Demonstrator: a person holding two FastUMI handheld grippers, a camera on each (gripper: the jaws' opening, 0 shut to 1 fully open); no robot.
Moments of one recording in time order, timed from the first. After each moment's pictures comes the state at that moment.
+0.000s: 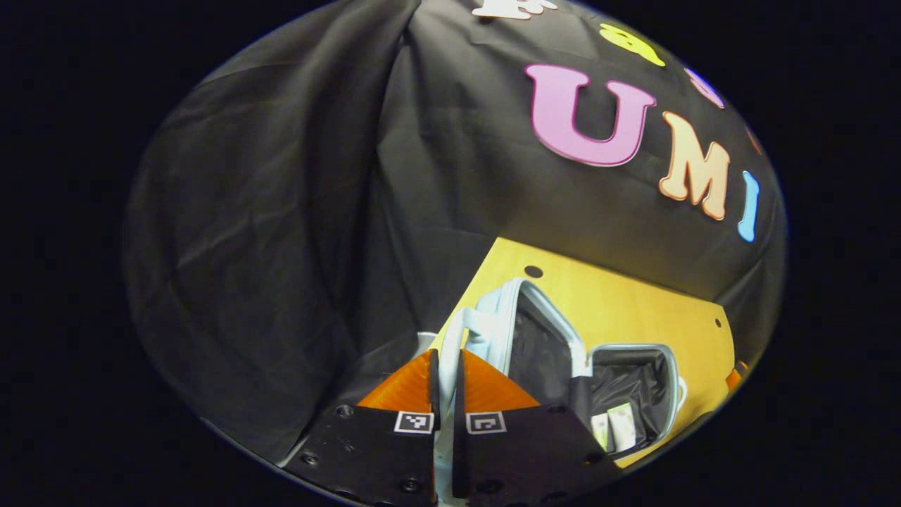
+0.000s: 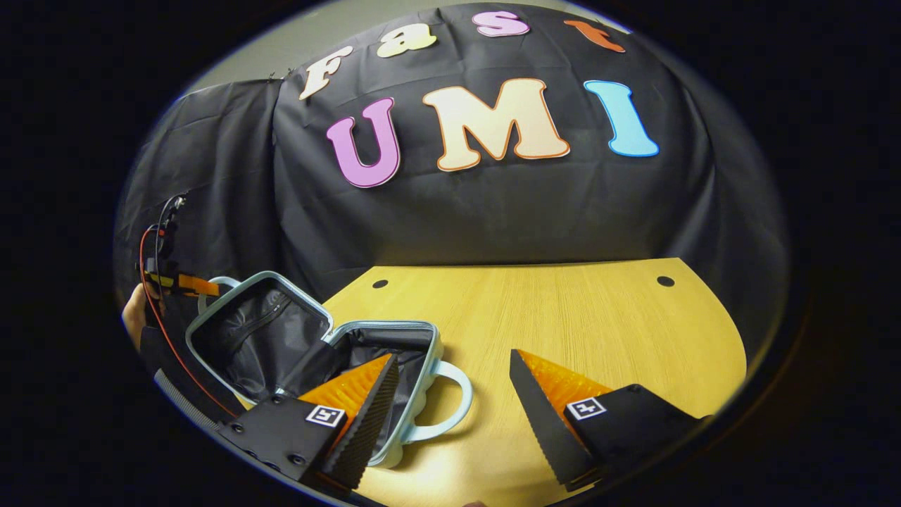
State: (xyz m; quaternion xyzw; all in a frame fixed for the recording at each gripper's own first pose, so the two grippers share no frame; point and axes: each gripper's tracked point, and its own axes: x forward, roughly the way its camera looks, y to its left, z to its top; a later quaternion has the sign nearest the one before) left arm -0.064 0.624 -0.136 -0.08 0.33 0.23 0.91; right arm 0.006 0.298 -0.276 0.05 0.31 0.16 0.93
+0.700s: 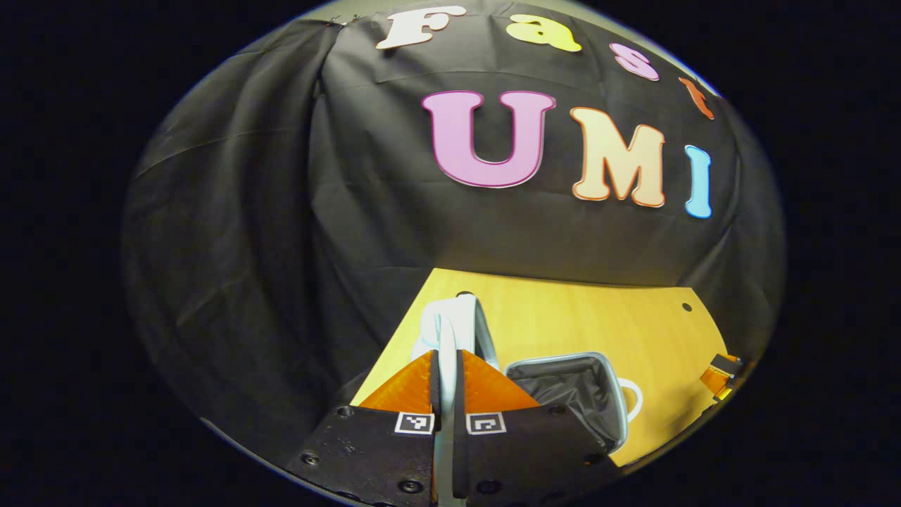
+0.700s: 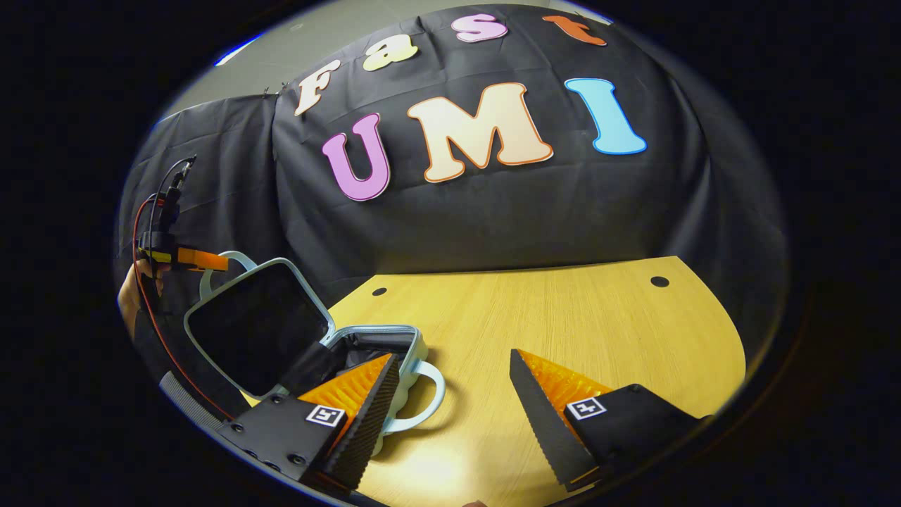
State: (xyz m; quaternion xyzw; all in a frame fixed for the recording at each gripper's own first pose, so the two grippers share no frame) left arm -0.010 0.487 -0.072 -0.01 0.31 0.14 0.94; right arm 0.012 0.245 -0.265 0.08 0.30 0.17 0.93
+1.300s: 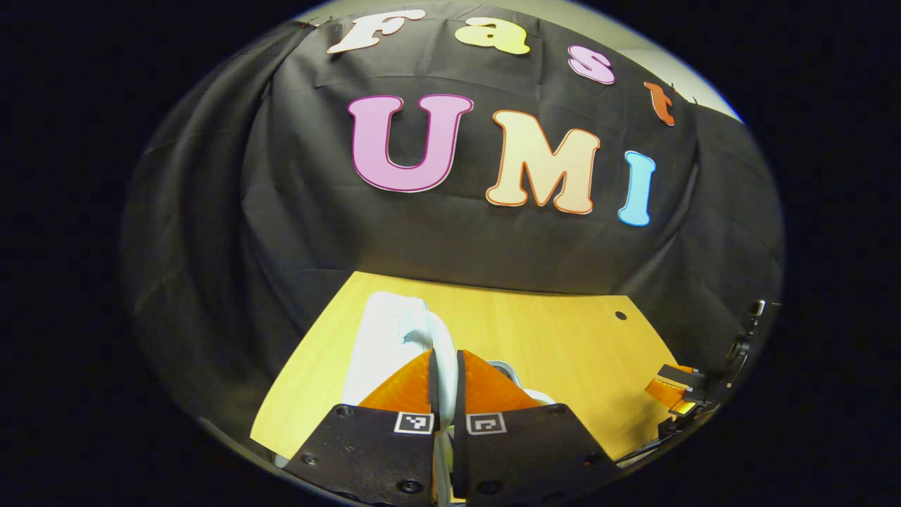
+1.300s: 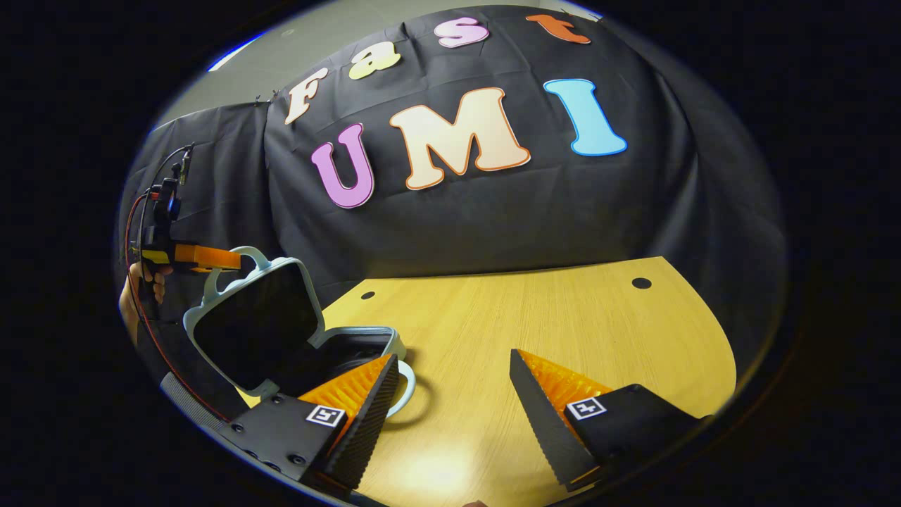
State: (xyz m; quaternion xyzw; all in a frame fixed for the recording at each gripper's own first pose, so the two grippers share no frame) left arm 0.021 0.358 -0.082 -0.07 0.30 0.04 0.95; right arm 0.016 0.191 -0.259 0.08 0.30 0.16 0.94
